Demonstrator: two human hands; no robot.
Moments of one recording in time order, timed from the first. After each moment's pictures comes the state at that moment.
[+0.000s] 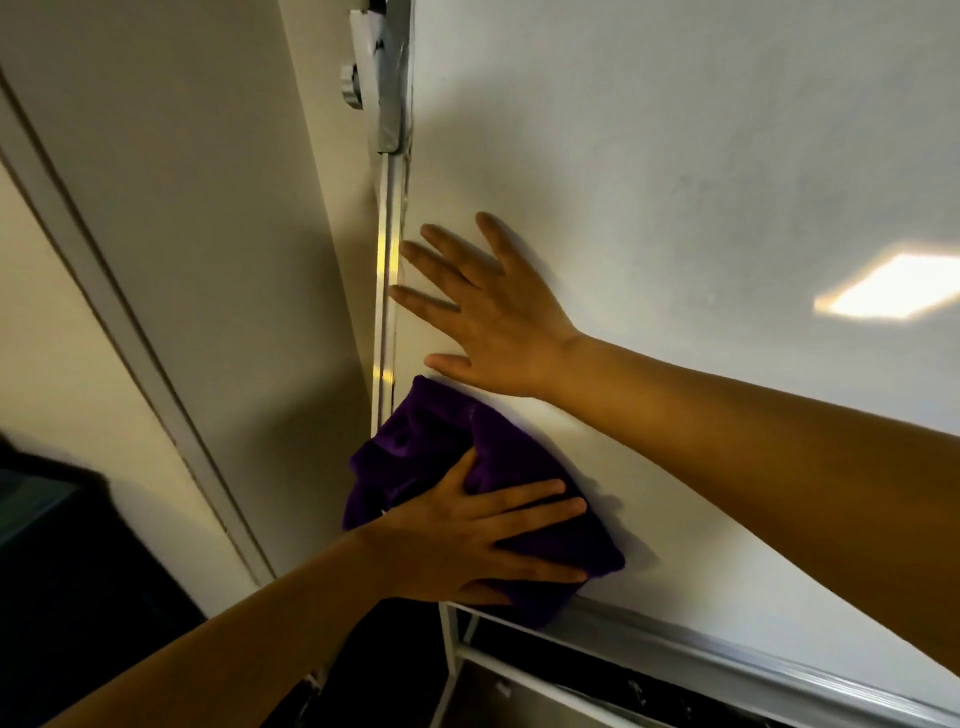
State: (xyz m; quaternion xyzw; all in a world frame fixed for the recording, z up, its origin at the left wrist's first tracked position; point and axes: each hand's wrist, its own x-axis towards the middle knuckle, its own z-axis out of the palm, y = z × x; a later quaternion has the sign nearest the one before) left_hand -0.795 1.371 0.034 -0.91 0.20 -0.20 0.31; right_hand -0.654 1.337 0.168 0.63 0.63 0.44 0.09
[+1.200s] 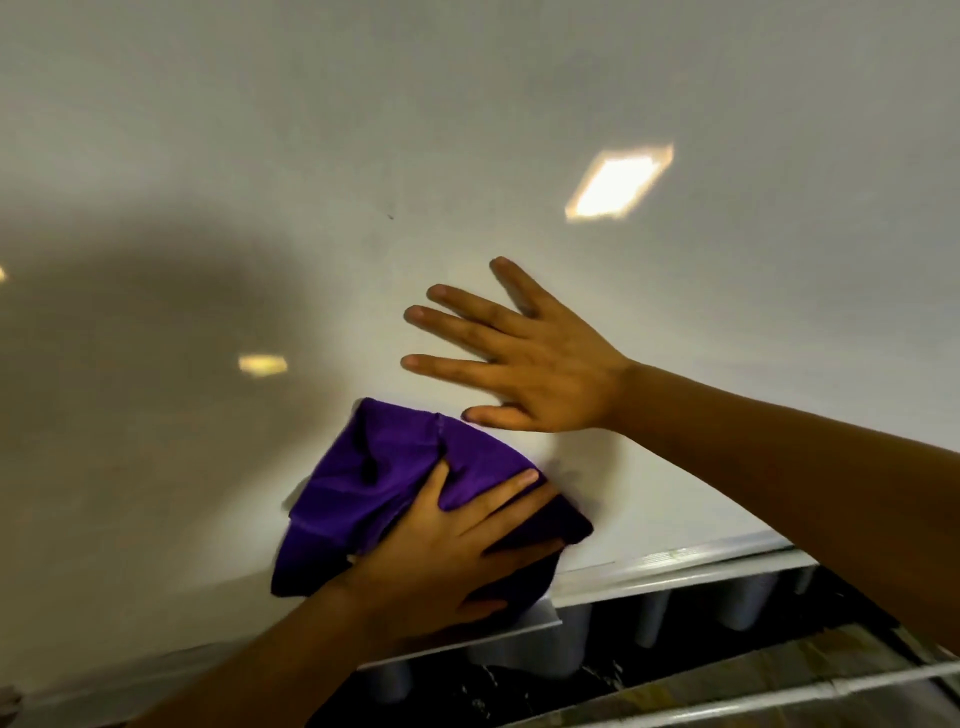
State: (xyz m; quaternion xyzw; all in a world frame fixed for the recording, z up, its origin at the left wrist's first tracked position) left_hand -0.610 1.164 0.032 -0.88 0.29 -0.25 0.28; right_hand -0.480 1.031 0.152 0.64 0.58 0.49 0.14
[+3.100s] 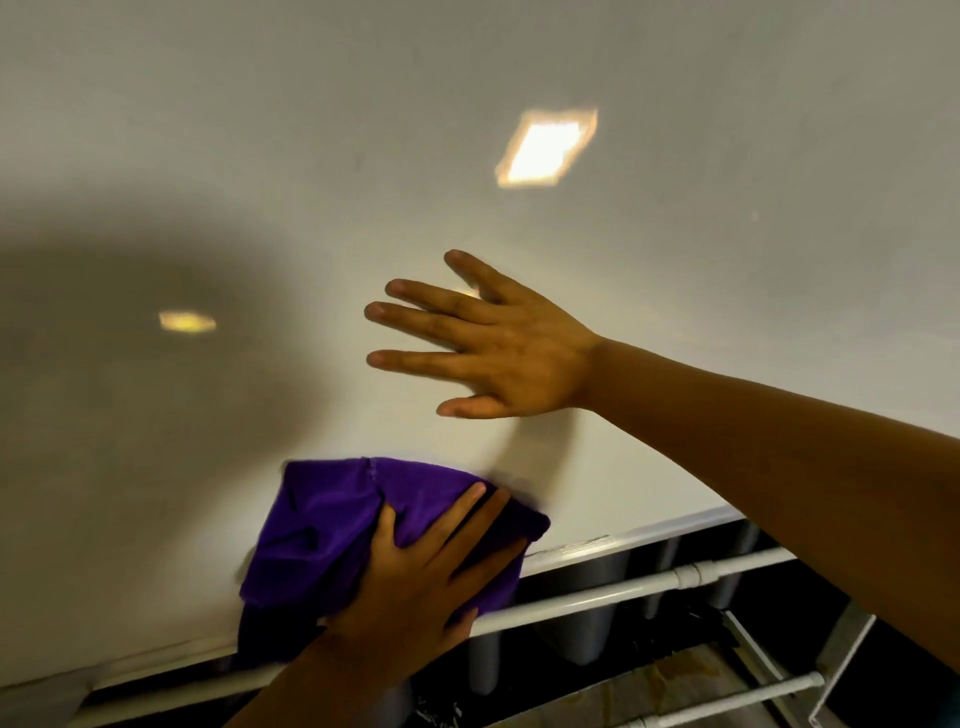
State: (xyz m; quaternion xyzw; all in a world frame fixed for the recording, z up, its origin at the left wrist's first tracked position) left_hand -0.448 0.872 -0.019 -0.92 0.19 -0.28 0.21; right_hand -0.315 0.748 0.164 0.61 0.59 0.48 0.20
